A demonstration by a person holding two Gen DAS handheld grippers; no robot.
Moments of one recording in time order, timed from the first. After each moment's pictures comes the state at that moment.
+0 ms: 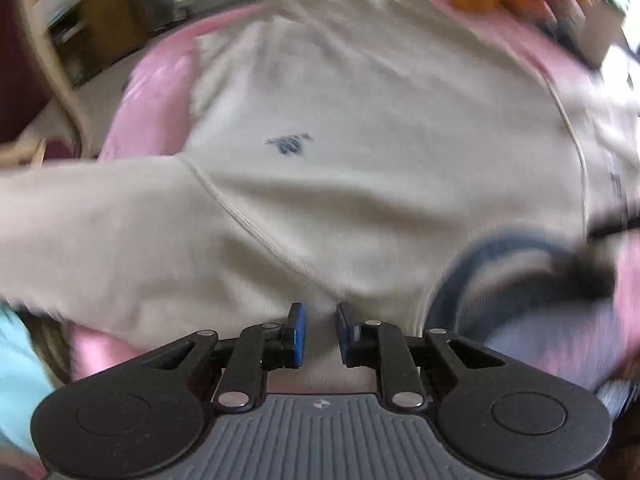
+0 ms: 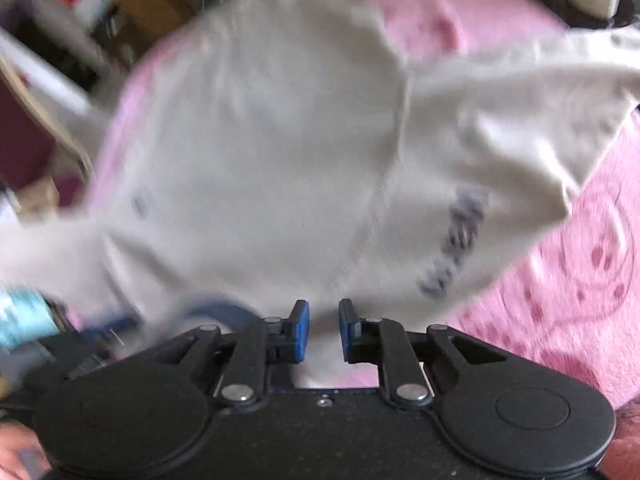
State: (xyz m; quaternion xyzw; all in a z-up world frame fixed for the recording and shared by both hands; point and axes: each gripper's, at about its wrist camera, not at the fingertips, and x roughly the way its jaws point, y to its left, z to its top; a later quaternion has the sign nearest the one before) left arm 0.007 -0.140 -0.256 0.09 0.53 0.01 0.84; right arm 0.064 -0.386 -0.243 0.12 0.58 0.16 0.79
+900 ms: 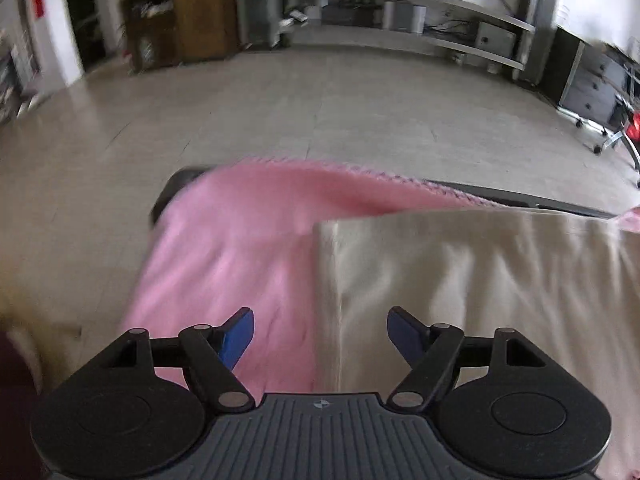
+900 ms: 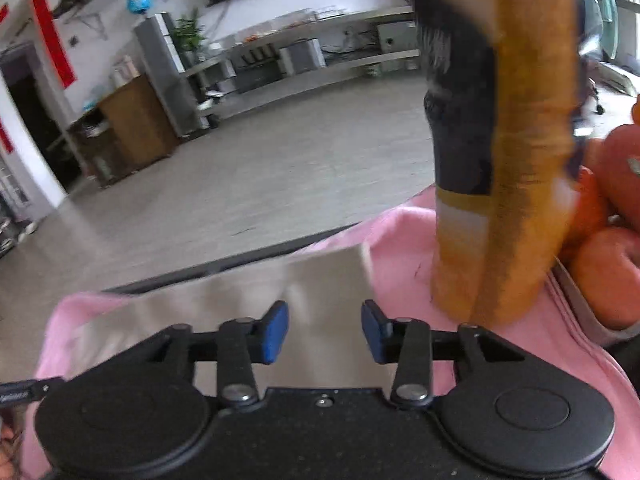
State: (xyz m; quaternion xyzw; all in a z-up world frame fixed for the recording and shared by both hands) left arm 0.352 0.021 -0.261 -0.05 0.42 0.14 0.89; right arm 0.395 -0.336 -0.224 0.11 0.38 0.09 0.91
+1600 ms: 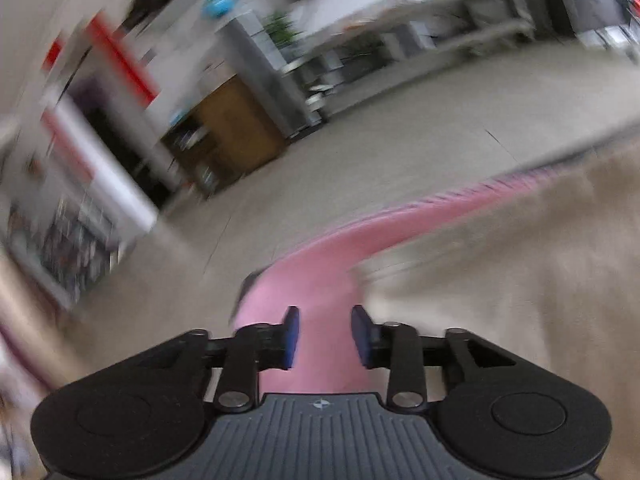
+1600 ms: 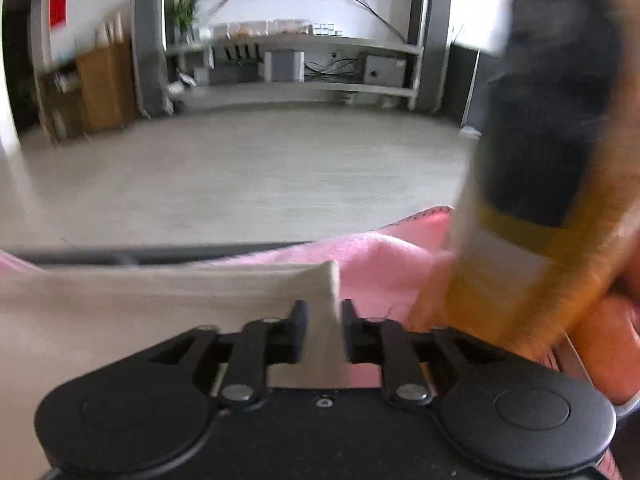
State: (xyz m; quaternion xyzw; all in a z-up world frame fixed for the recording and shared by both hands) left arm 0.337 -0.028 -0.252 0.17 0.35 0.25 0.89; right arm 0.372 -0.297 -0.232 0.01 0.35 0.04 0.93
